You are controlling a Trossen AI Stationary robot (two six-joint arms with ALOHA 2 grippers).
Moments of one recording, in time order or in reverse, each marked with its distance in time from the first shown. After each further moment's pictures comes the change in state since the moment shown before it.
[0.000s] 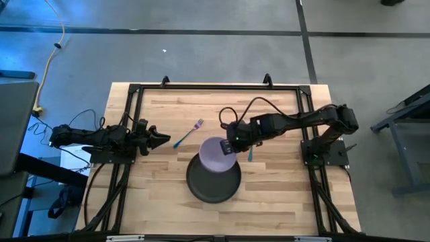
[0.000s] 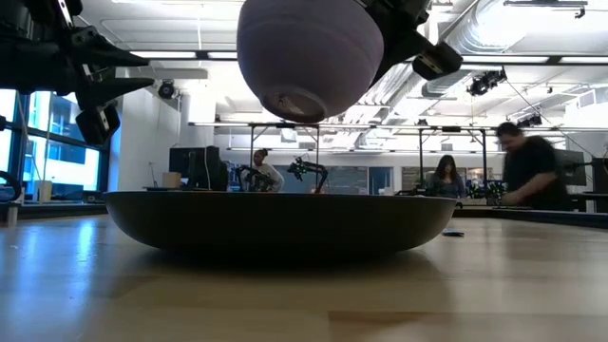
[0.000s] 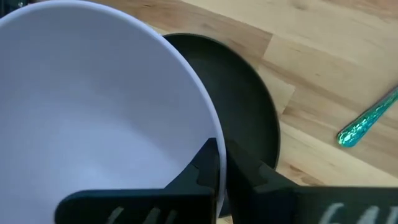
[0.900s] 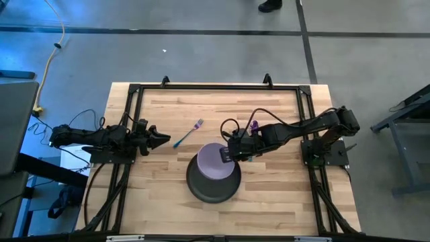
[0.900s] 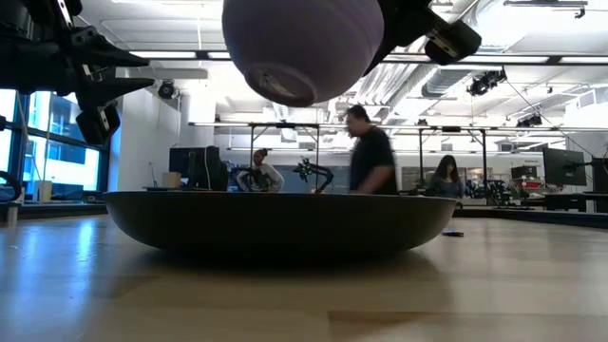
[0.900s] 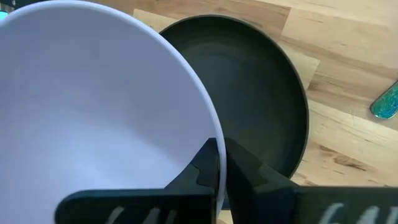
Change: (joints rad) left arm 0.000 0.000 0.000 -0.001 -0.001 0.014; right arm 0.123 0.001 0.000 0.044 0.102 0.178
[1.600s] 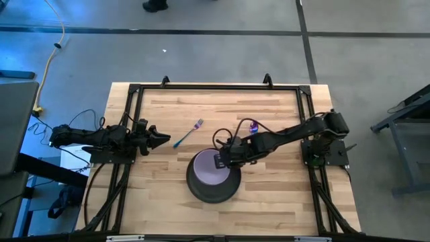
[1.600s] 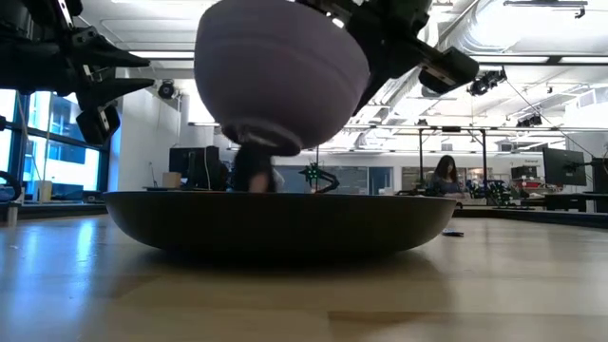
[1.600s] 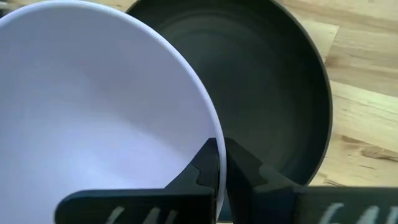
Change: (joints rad) left arm 0.000 0.000 0.000 0.000 -0.007 0.000; right arm 0.021 0.134 0.001 0.065 -0.033 0.099
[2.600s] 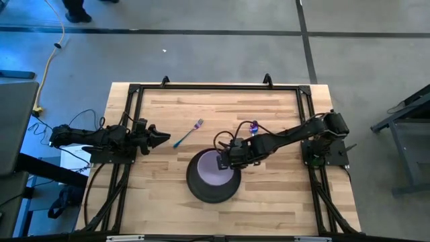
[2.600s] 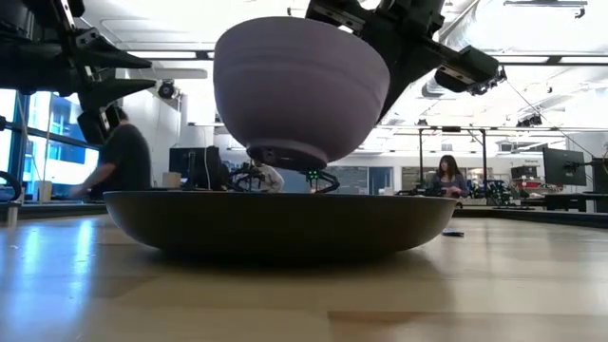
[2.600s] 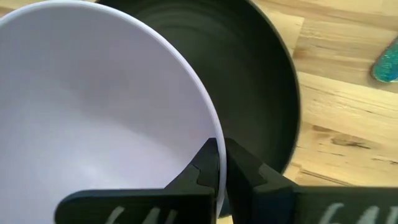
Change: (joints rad) left arm 0.000 0.000 0.000 0.003 -0.029 0.013; right arm 0.011 0.006 0.000 -0.072 0.011 0.037
